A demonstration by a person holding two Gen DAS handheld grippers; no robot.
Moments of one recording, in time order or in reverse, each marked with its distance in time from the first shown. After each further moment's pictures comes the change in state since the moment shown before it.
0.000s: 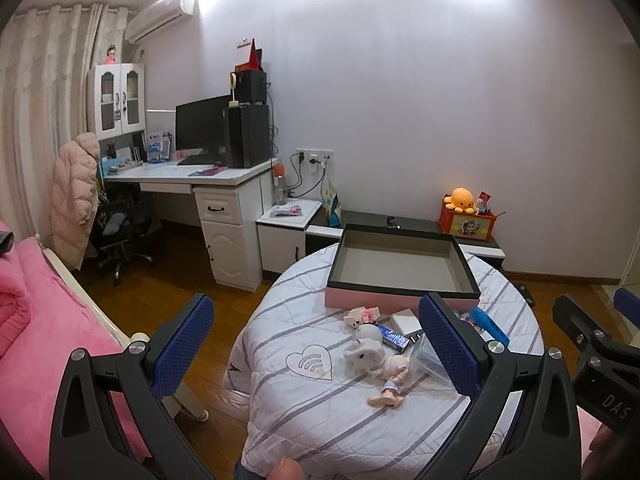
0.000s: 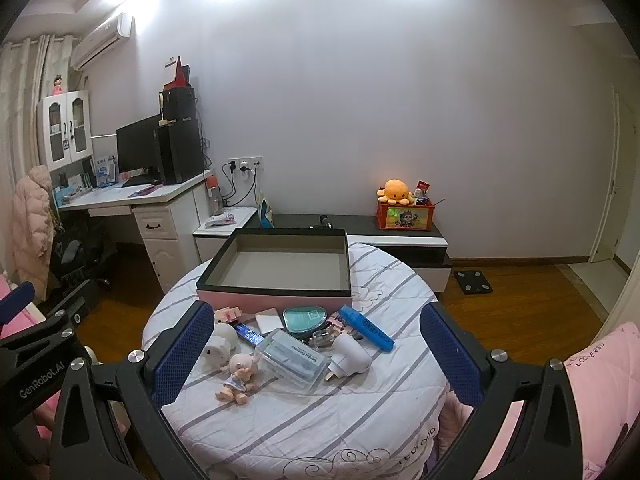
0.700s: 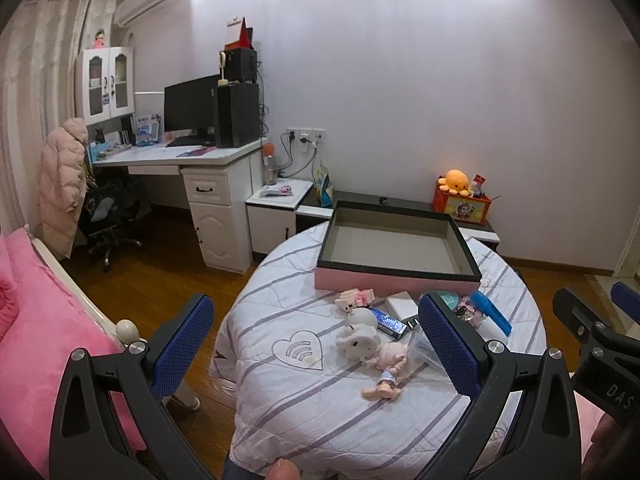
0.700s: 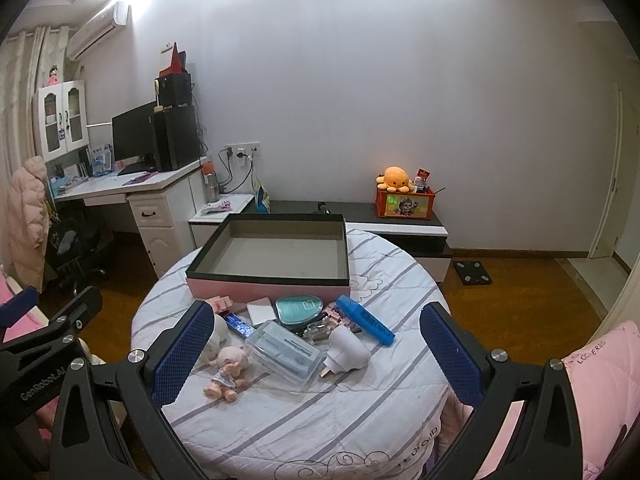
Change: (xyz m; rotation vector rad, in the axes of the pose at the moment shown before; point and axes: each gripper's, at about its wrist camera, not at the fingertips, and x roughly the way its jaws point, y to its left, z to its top) left arm 0.036 -0.004 -0.013 0.001 0.077 -0.043; right arm 0.028 -0.004 -0.008 -0.010 0.049 -0.009
